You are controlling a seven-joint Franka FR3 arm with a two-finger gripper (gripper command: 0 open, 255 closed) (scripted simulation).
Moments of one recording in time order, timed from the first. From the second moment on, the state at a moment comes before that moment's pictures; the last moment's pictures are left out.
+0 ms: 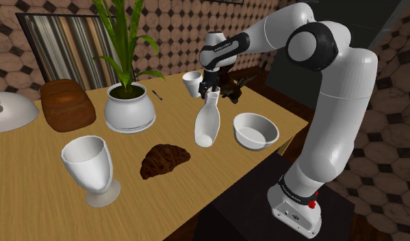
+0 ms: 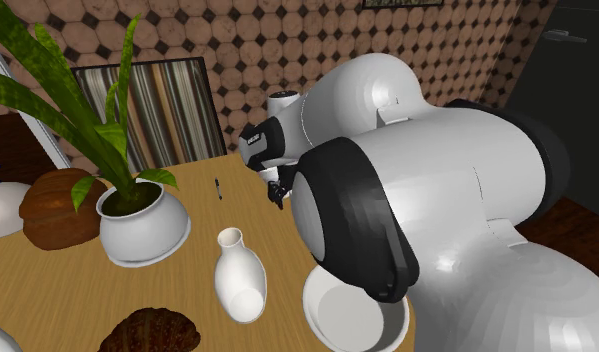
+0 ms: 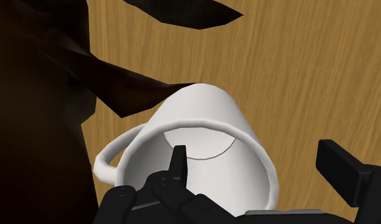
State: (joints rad) arm -0.06 0.32 -0.12 -1.86 -0.02 2.15 -0.21
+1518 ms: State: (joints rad) arm -0.06 0.26 -0.12 -1.79 -0.03 2.02 -0.21
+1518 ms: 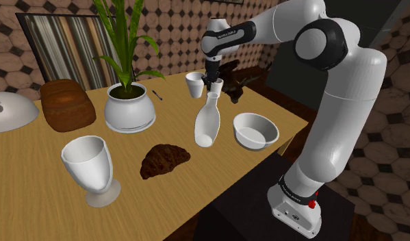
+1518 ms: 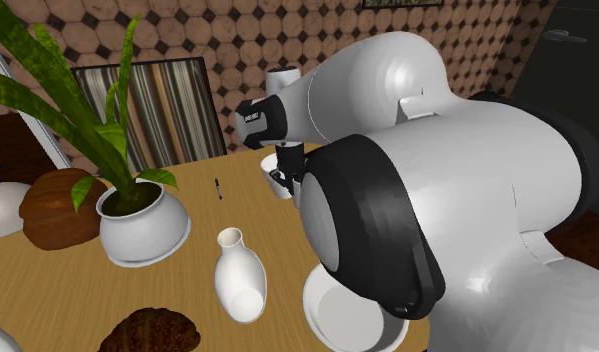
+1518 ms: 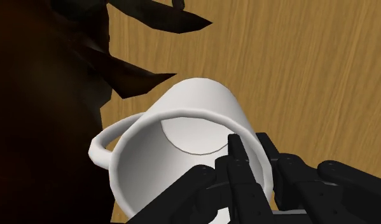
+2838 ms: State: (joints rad) arm -0.06 0.22 -0.12 -1.58 -0.03 1.77 -0.22
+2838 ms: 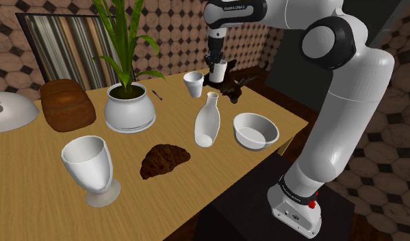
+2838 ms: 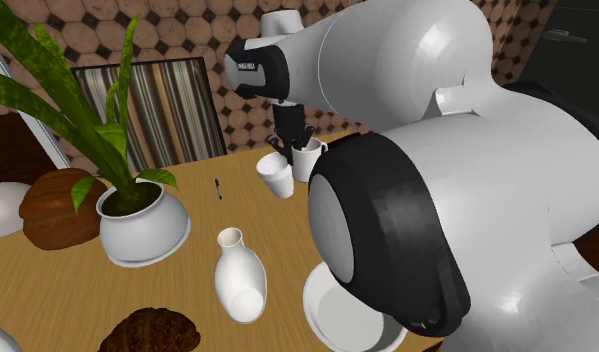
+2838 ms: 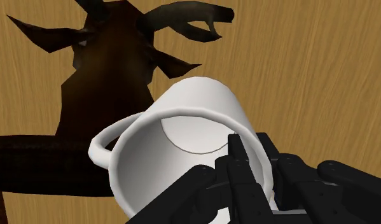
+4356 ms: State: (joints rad) arm 0.22 0.21 0.07 -1.55 -0.05 1.71 0.24
